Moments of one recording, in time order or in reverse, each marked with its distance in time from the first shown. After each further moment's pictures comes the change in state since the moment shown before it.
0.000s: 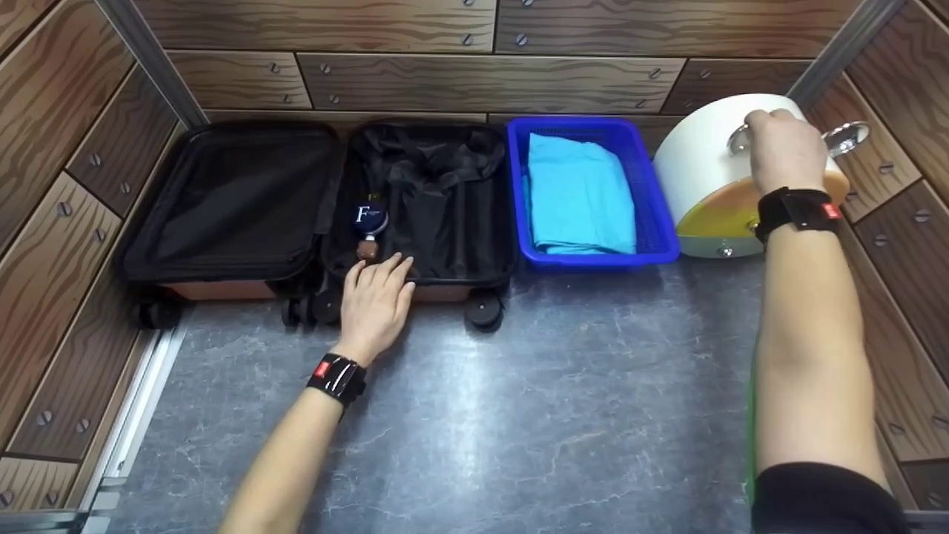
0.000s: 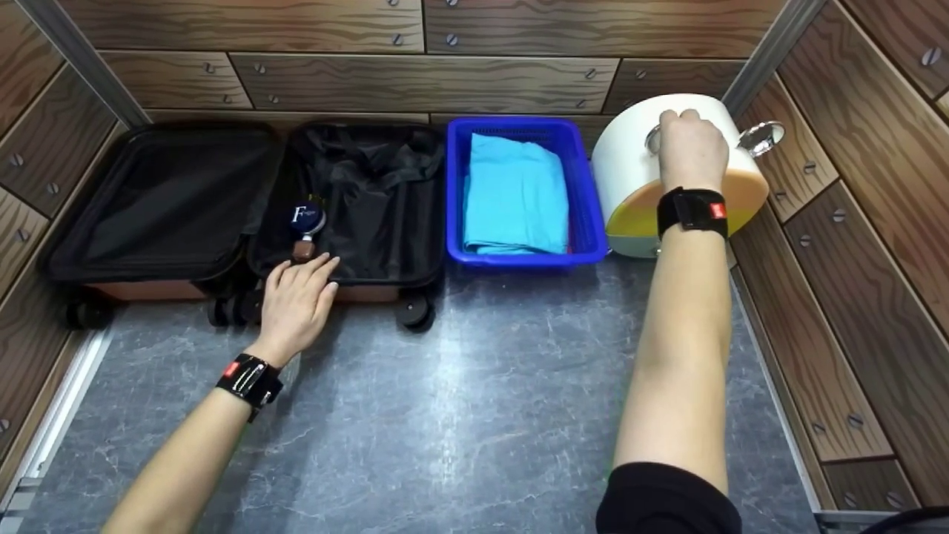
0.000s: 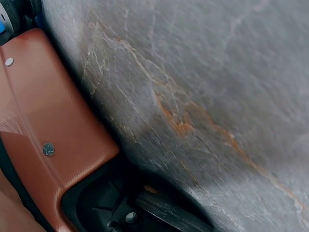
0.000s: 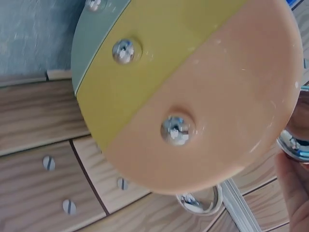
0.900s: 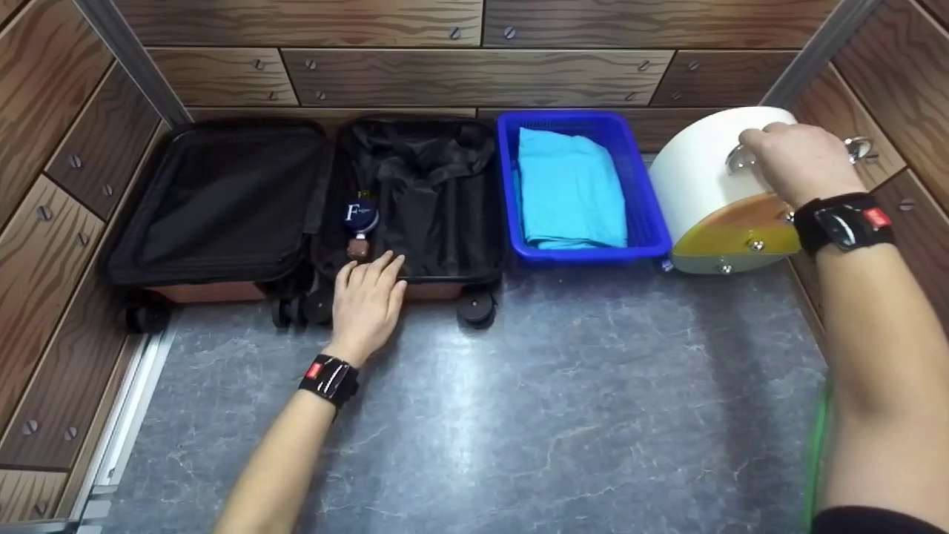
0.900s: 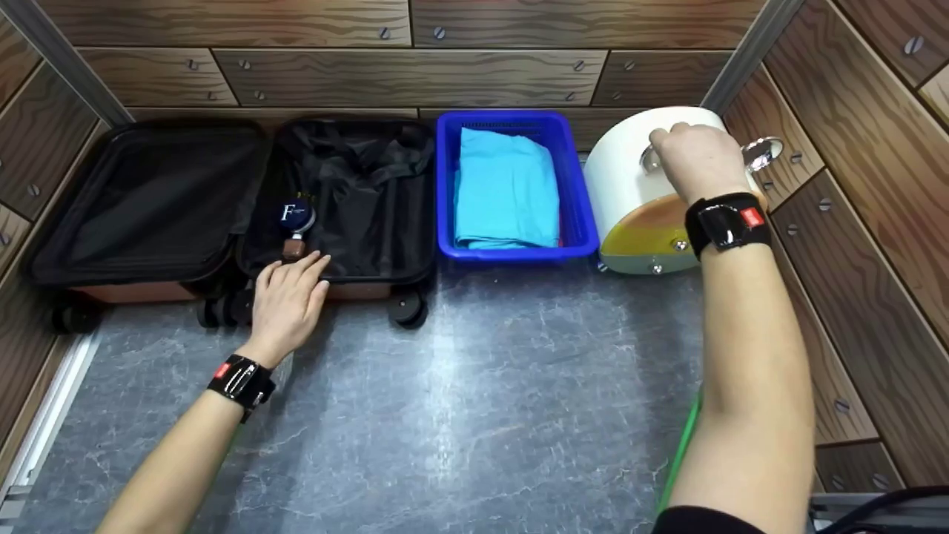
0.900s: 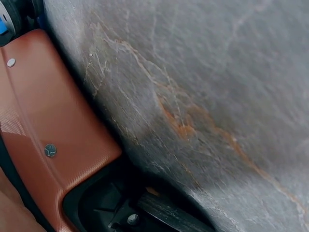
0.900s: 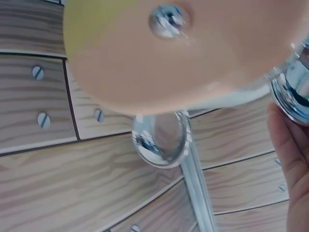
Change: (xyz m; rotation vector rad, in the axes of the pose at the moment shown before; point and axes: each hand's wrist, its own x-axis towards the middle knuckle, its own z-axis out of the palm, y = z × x) left_hand -0.002 0.000 -0.001 -0.008 -0.018 -0.006; right_hand -0.039 0.008 -0.040 -0.139 -0.099 -0.368
